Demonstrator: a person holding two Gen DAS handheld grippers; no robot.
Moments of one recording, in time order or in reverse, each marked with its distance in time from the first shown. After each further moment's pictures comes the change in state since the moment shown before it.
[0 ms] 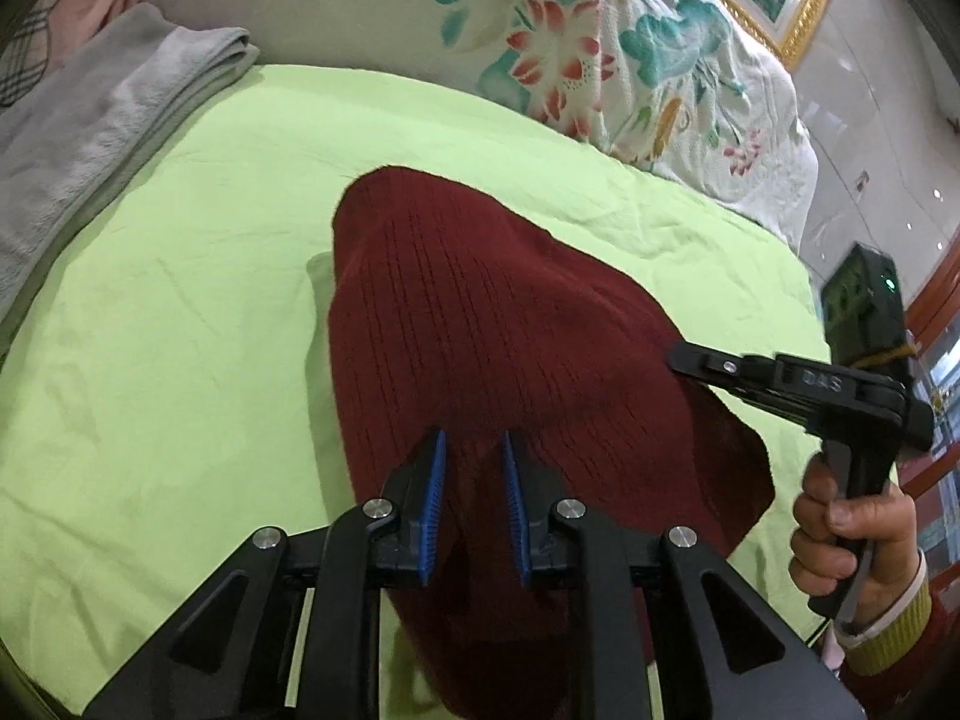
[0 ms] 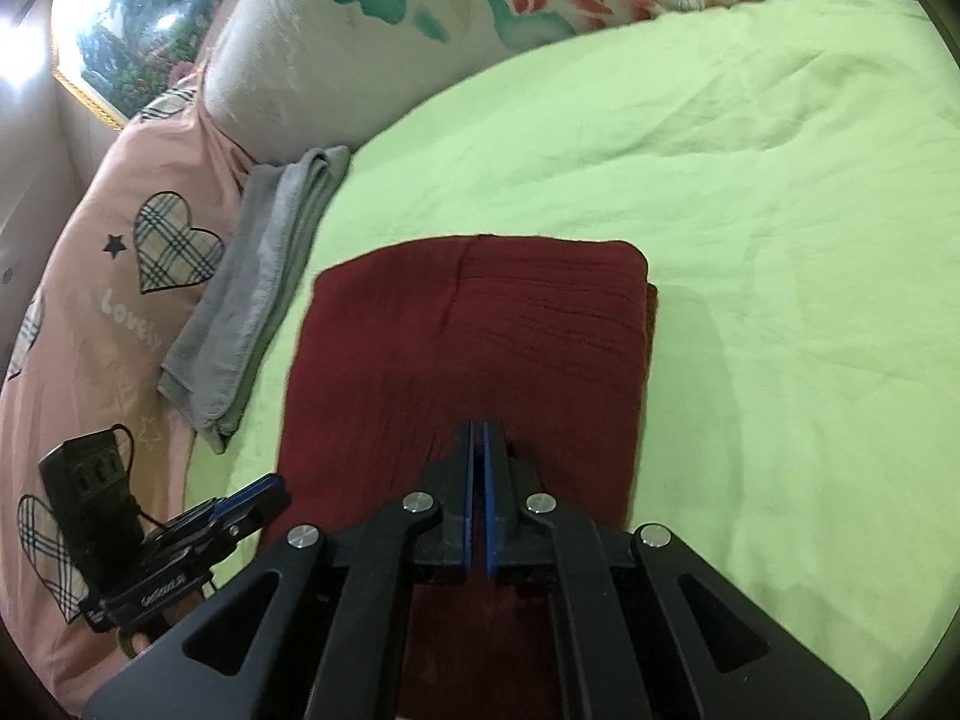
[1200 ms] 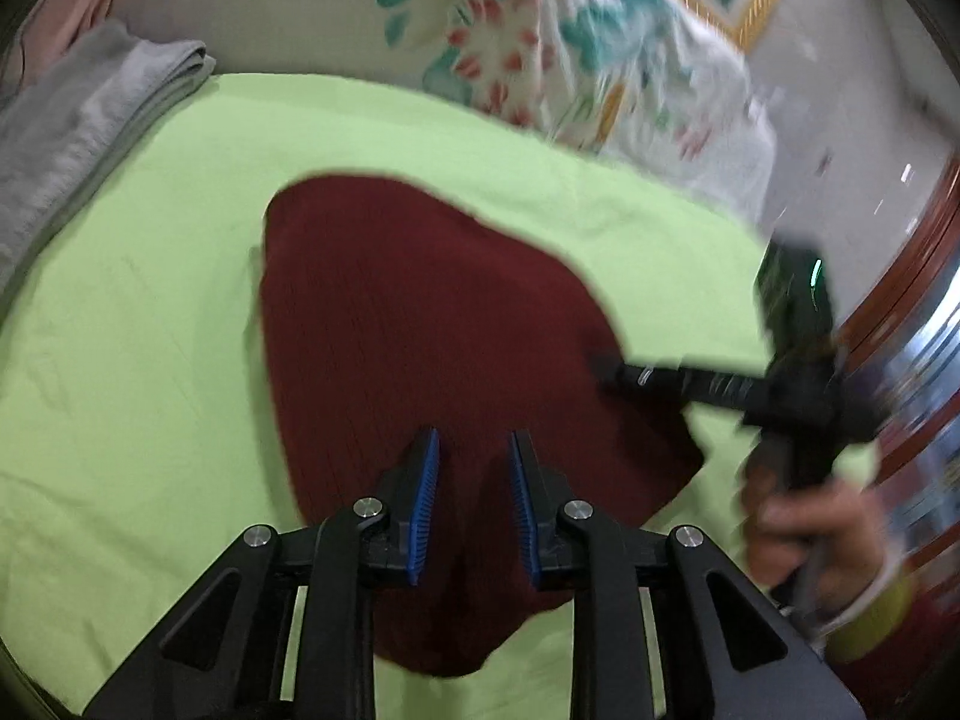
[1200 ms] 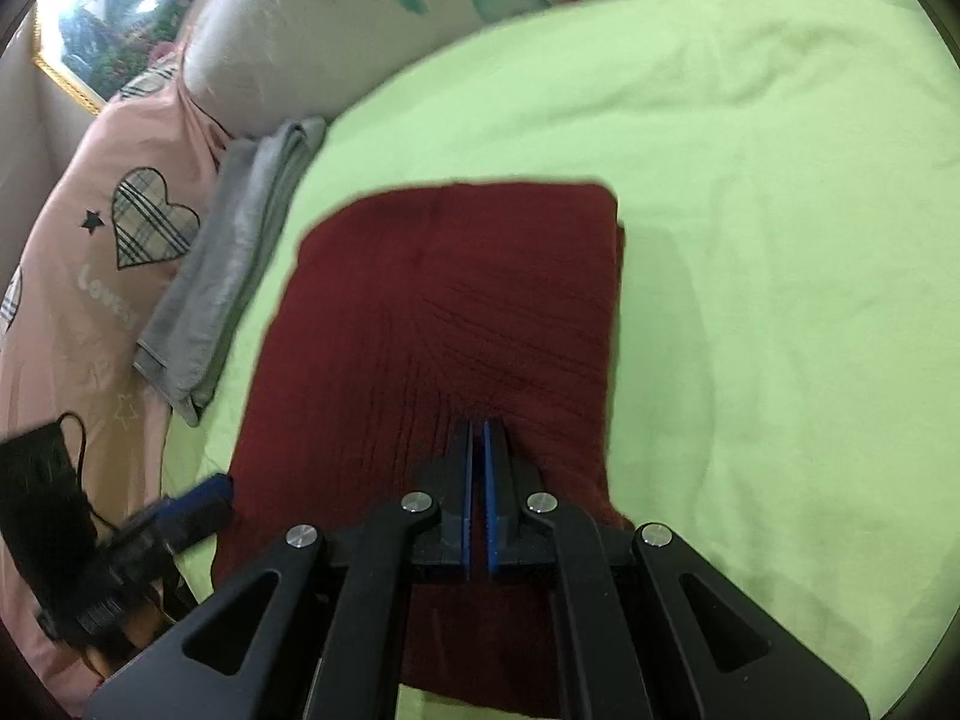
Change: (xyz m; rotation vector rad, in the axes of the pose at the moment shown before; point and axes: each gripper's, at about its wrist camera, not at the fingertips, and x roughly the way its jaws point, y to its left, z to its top) left arm -0.007 -0.033 -0.030 0.090 0.023 -0.028; right arm 0.012 -0.010 -0.019 0.010 0.064 -0.070
